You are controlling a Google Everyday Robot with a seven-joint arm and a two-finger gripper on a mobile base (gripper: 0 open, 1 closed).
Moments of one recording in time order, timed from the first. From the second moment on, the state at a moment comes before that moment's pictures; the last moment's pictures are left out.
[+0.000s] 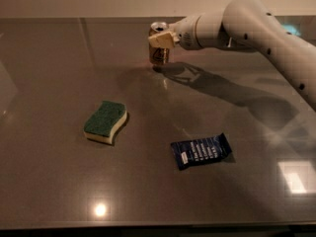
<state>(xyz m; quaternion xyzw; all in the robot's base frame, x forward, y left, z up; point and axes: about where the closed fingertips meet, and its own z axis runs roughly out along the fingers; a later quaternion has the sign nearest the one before) 0.739 -0.018 0.938 -0.37 0.73 0.21 0.53</state>
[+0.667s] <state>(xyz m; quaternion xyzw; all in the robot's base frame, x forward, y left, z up) 0.662 -0.019 0.966 -0.42 0.71 0.23 0.52</state>
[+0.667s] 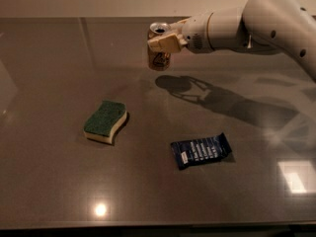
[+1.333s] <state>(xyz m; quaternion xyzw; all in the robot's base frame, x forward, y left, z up) 0.606 -0.003 0.981 -0.46 0.68 0.29 0.48</state>
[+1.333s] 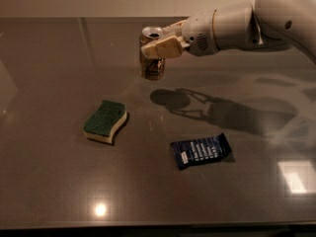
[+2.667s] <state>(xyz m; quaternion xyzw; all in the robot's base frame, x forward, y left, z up) 0.564 0.025 0.934 -0.47 0.70 0.32 0.43</state>
